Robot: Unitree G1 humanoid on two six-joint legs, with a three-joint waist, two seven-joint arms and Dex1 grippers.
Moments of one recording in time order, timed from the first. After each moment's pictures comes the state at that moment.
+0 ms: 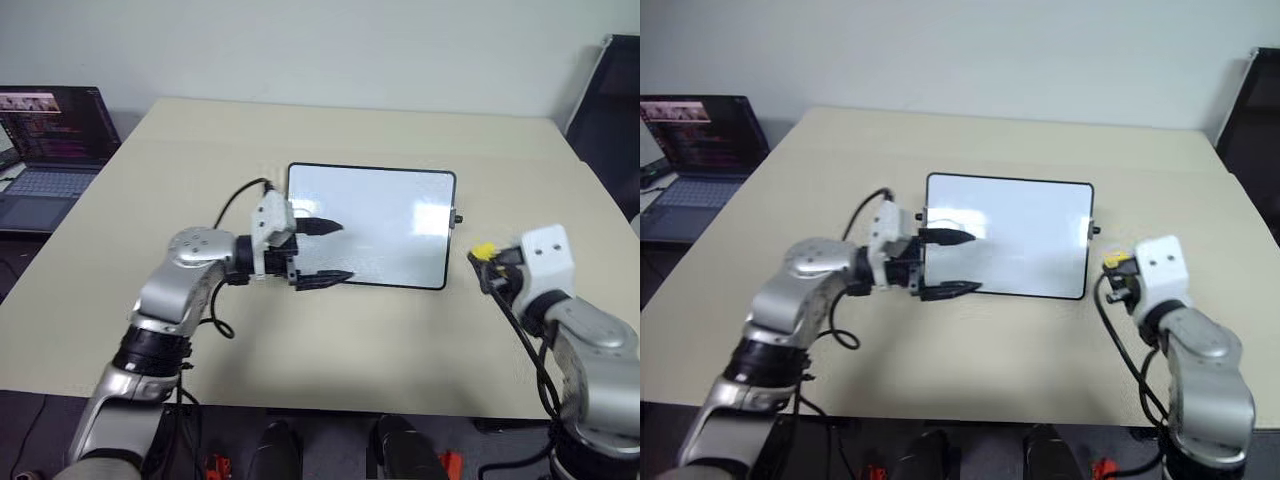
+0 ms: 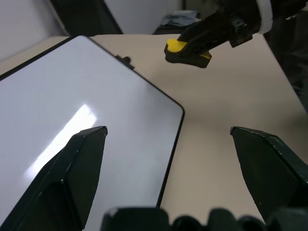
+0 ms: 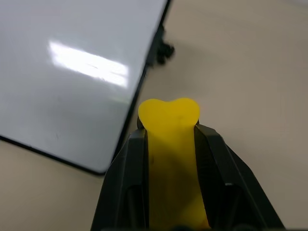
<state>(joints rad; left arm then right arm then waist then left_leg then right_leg) -0.63 0.54 -0.18 0.02 -0.40 0.27 -1.20 -0.15 -0.30 -0.24 -0.85 -0.15 1.29 0.49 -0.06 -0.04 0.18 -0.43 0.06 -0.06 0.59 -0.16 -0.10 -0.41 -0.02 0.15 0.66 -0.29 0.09</state>
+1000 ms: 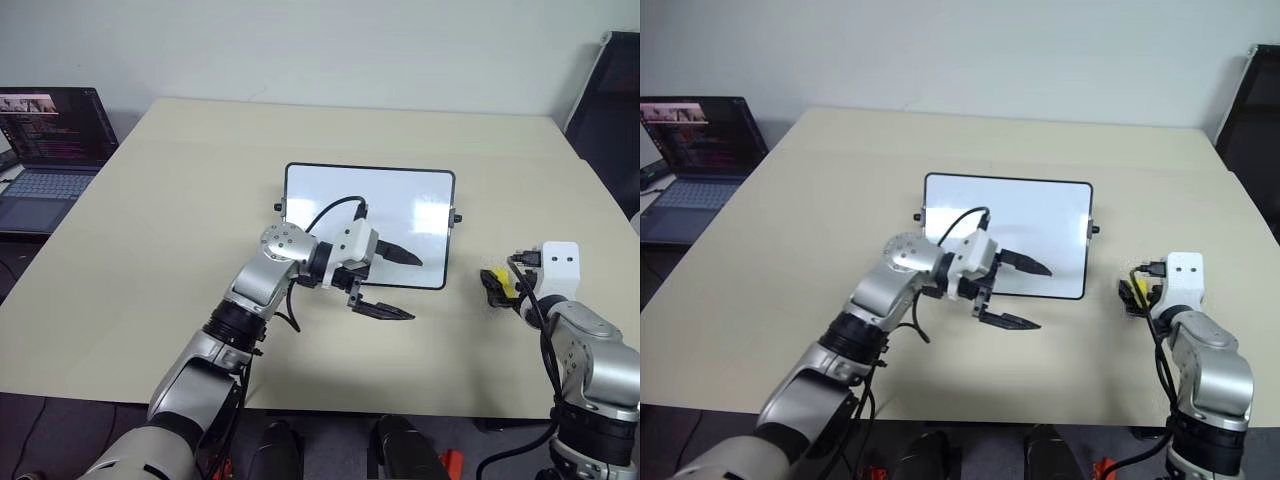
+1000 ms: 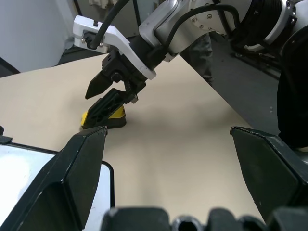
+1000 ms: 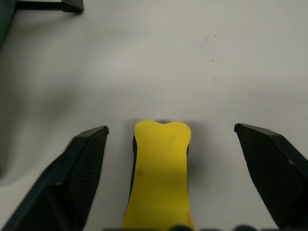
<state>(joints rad) -0.76 0.30 -0.34 0.26 -0.26 0.06 -1.37 -0.22 -0.29 -0.39 -0.39 0.07 1.02 0.32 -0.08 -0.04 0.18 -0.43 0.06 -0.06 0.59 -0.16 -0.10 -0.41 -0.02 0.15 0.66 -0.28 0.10</state>
